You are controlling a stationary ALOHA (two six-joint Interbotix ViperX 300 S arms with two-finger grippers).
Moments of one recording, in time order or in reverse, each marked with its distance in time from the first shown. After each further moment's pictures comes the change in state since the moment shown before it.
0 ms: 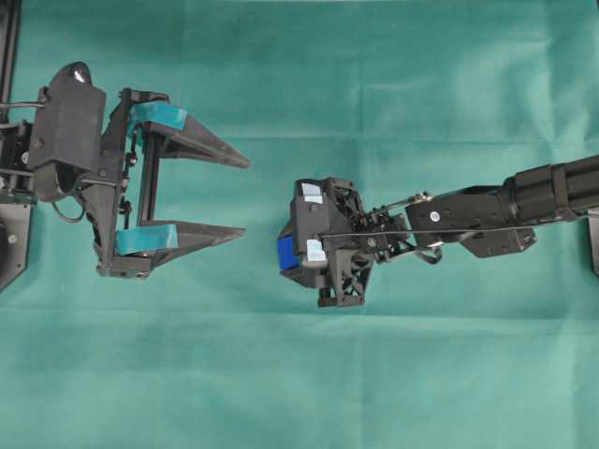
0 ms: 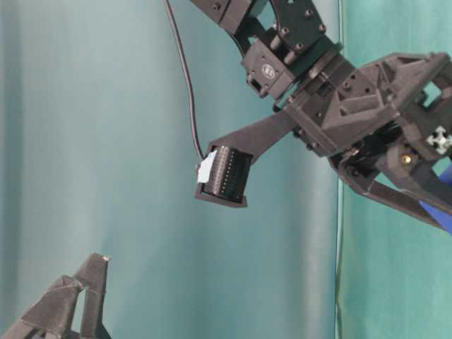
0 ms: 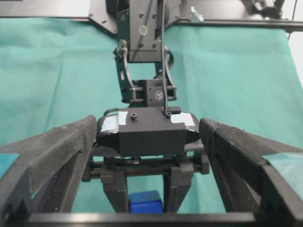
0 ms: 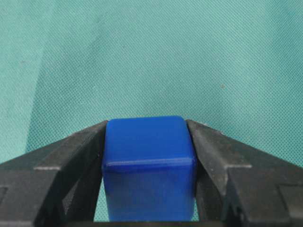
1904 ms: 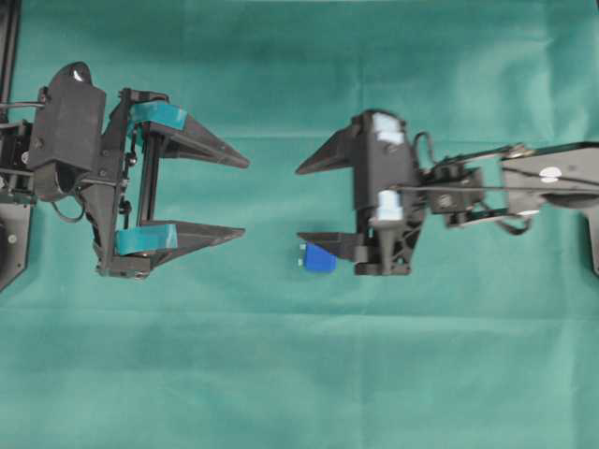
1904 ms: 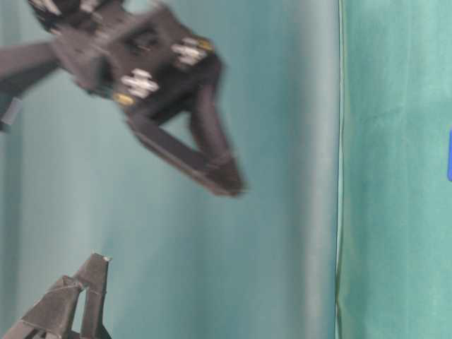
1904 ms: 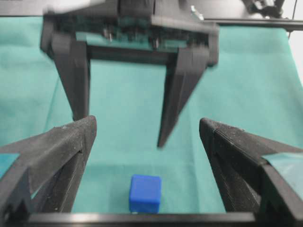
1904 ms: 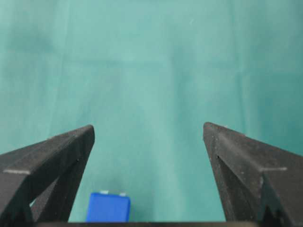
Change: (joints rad) left arm 0.000 0.000 -0.002 0.000 0.002 0.000; right arm 0.005 -0.443 -0.005 -0.051 0.321 -0.005
